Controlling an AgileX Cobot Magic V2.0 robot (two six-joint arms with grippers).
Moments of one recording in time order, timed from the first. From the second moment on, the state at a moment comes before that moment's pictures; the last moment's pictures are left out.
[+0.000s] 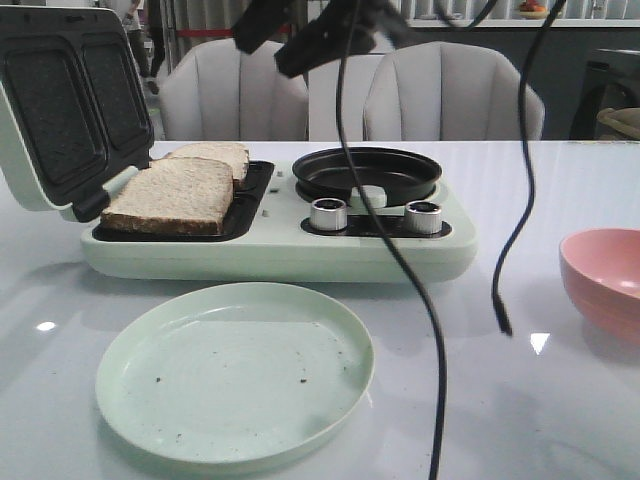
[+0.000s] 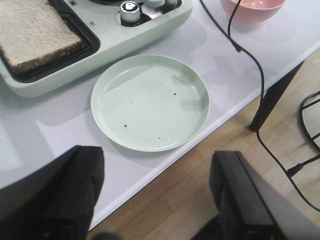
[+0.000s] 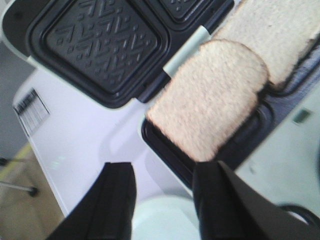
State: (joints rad) left arm -0.89 0.51 -0.61 0.15 0.80 -0.24; right arm 0.37 1.82 -1.60 0.78 0.79 -0.54
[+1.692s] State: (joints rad) left arm -0.80 0.90 -0.78 0.26 1.01 -0.24; right arm 0.37 0.76 -0.75 0.12 0.82 -0.08
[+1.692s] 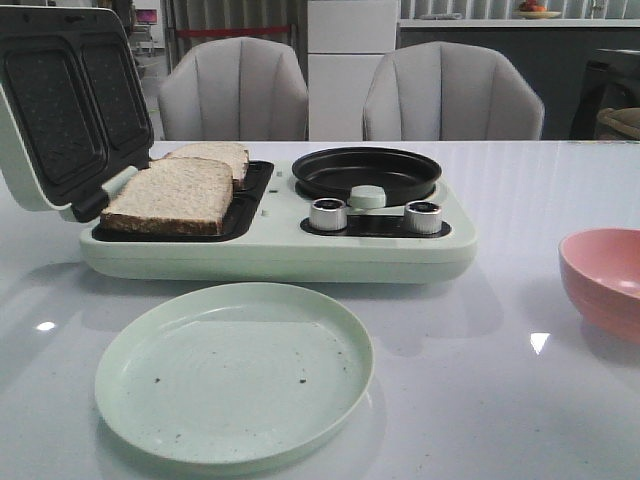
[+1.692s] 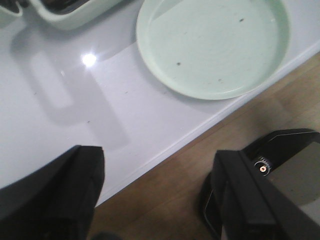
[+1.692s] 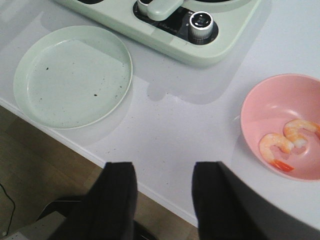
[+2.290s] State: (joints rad) left arm -0.06 1.10 -0.96 0.00 0.98 0.09; right arm 0.37 0.76 -0.75 0.12 0.82 -0.08
